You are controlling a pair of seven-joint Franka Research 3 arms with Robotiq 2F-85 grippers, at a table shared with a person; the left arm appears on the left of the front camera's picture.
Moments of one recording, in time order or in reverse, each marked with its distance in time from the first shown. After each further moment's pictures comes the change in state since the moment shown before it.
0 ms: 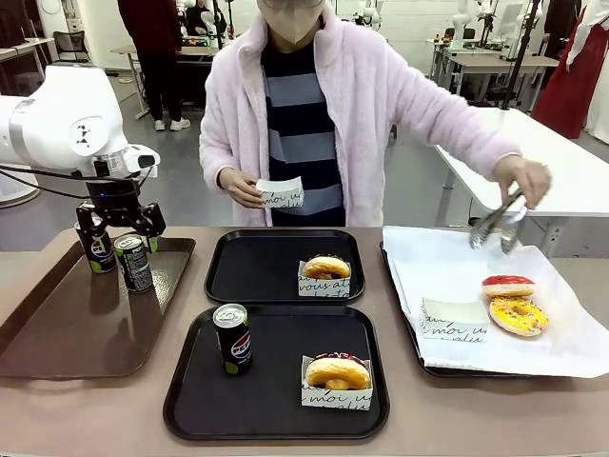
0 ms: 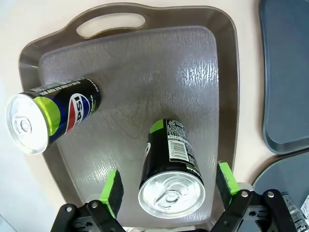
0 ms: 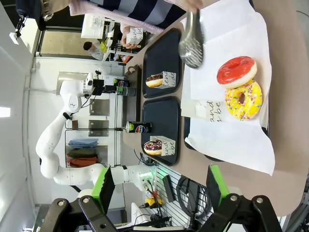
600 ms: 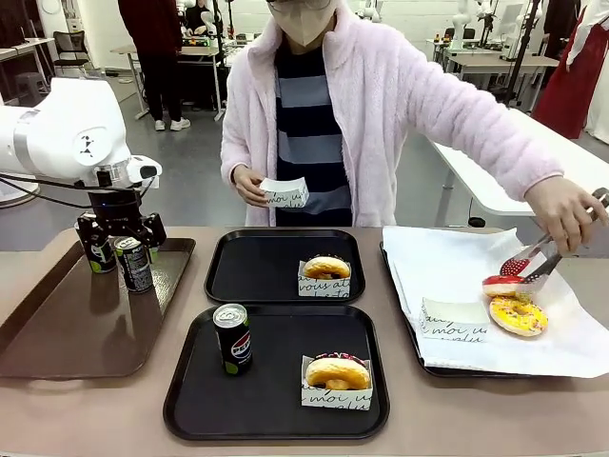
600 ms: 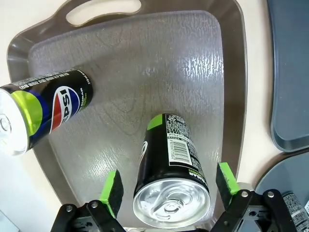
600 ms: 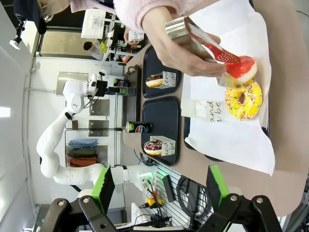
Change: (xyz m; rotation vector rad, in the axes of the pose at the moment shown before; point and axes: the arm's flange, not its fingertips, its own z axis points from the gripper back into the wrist) left arm -0.005 -0.001 -0.018 0.004 0.036 -0.003; right arm 0.000 0.000 0.000 0.000 0.000 0.000
